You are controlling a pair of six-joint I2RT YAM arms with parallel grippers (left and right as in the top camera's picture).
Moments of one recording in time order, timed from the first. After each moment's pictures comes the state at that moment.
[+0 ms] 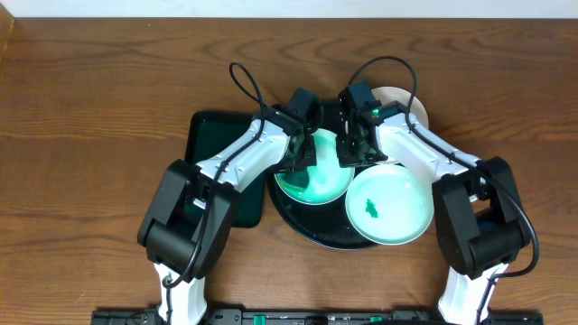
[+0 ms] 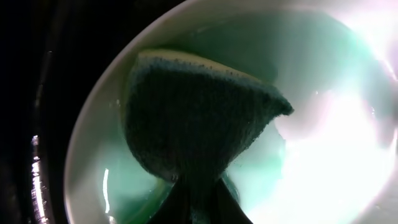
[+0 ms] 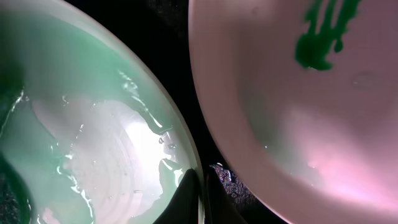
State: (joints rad) left arm -0.54 2.00 1.35 -0.73 0.10 -0.62; right arm 0.43 1.99 1.34 -0.75 -0.04 0.32
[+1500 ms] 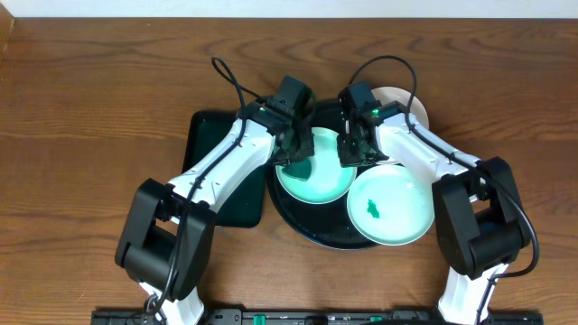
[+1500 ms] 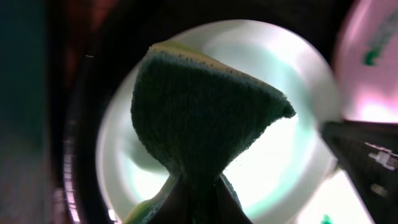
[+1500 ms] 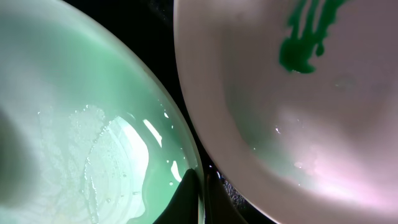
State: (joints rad) left arm -0.50 1.87 1.34 -0.74 0.12 -0.62; right arm 0.43 1.99 1.34 -0.75 -0.01 0.32
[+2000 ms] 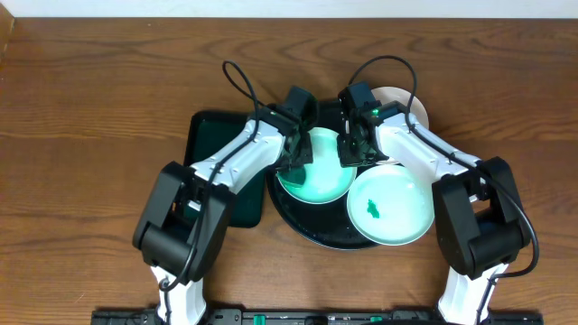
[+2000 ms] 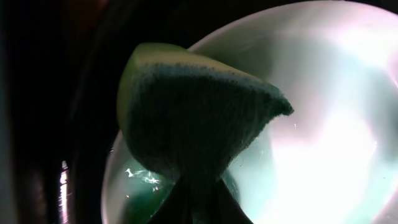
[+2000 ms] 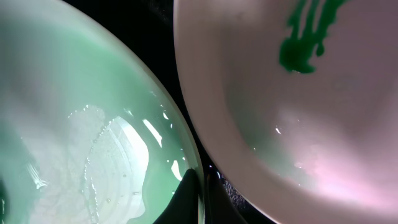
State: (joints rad) left arm -0.52 1.98 1.33 -0.70 0.06 -0.62; right arm 0.43 1.99 1.34 -0.75 -0.01 0.32
